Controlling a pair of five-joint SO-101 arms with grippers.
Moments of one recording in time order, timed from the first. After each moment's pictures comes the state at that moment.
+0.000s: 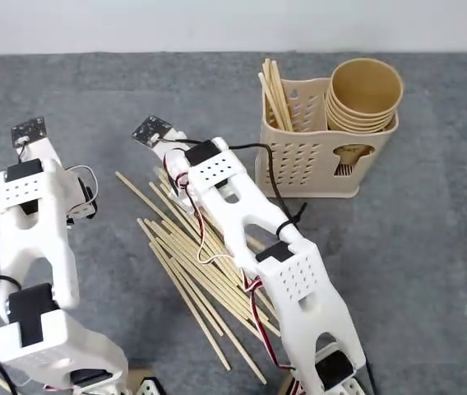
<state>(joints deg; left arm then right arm) -22.7 6.5 17.6 69.7 11.4 -35.2 49.1 -36.2 70.9 18.4</state>
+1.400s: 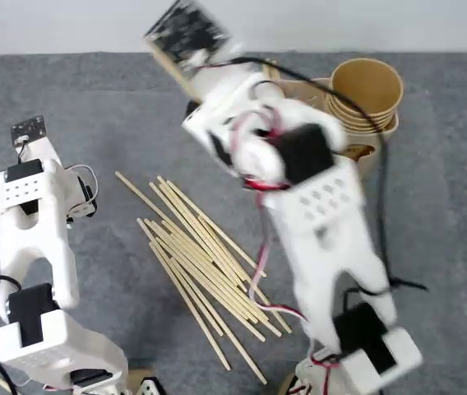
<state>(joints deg) -22.7 6.5 17.8 68.5 11.4 -29.6 -3.6 -36.1 76.6 20.9</state>
